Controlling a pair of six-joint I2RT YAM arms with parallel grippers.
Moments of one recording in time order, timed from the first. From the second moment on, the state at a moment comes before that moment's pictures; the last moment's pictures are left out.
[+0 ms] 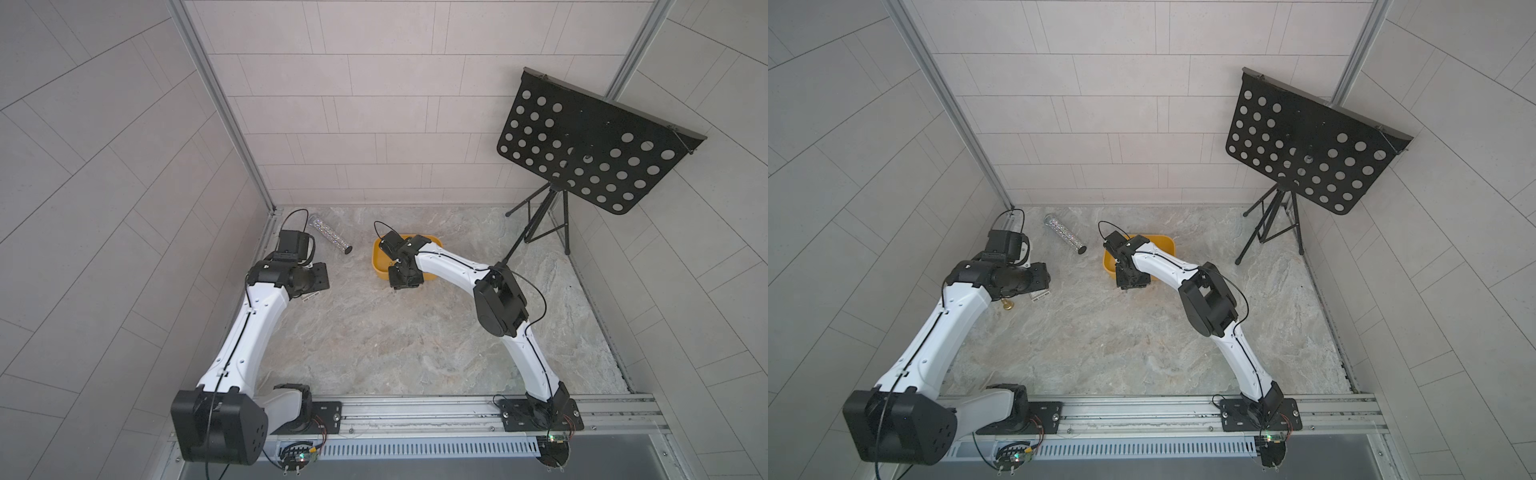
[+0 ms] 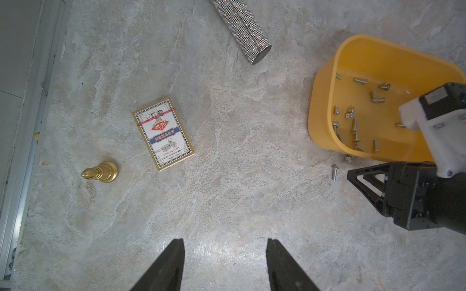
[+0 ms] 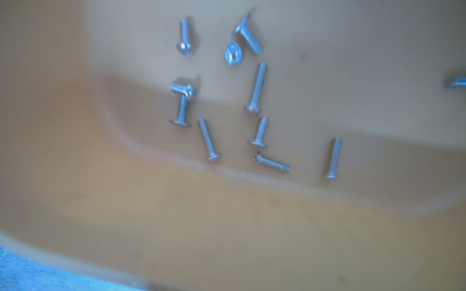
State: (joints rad) left arm -0.05 1.20 1.11 -0.95 0.03 -0.27; right arm 0.72 2.33 2.02 -1.03 0.05 0.63
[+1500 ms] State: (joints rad) left arm -0.05 1.20 1.11 -0.95 0.03 -0.27; right arm 0.67 2.48 2.22 -1.13 0.05 0.60
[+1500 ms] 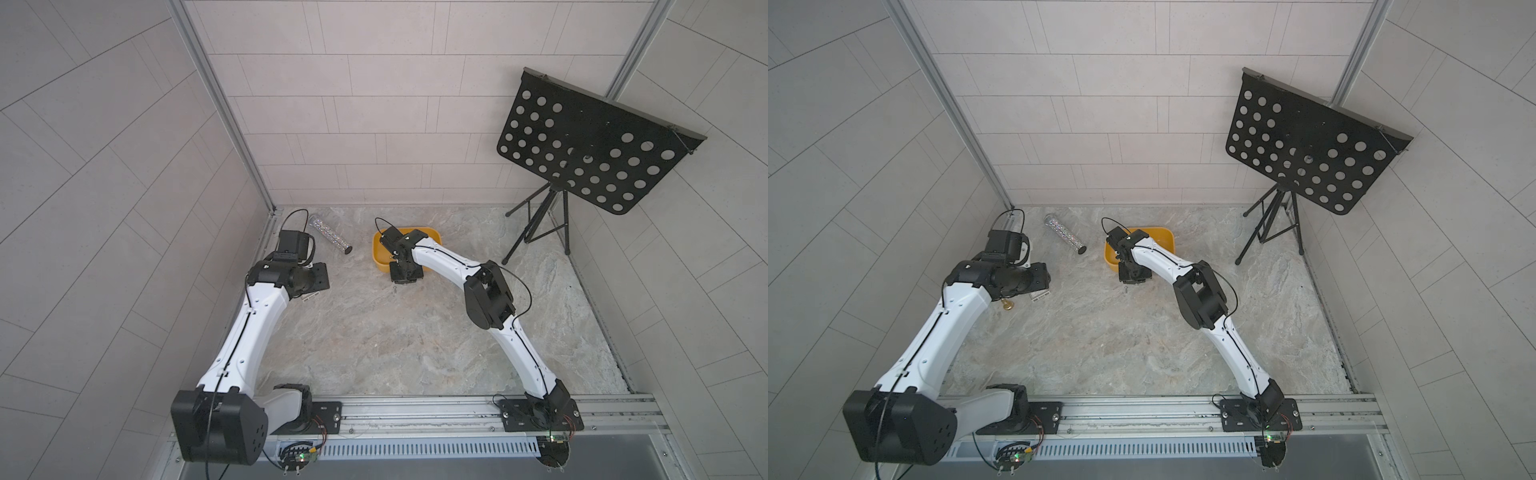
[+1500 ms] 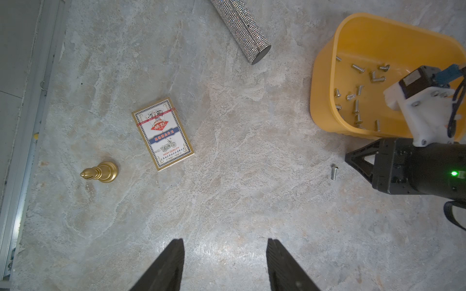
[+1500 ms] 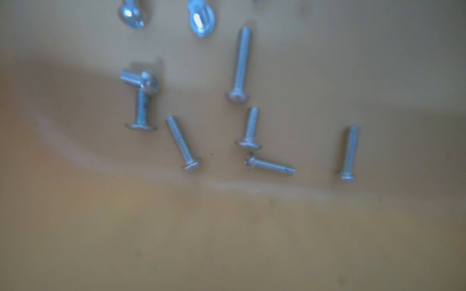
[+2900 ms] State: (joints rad) left arm -0.05 1.20 1.11 -0.95 0.03 -0.27; right arm 0.72 2.27 2.13 -1.25 0.04 0.55
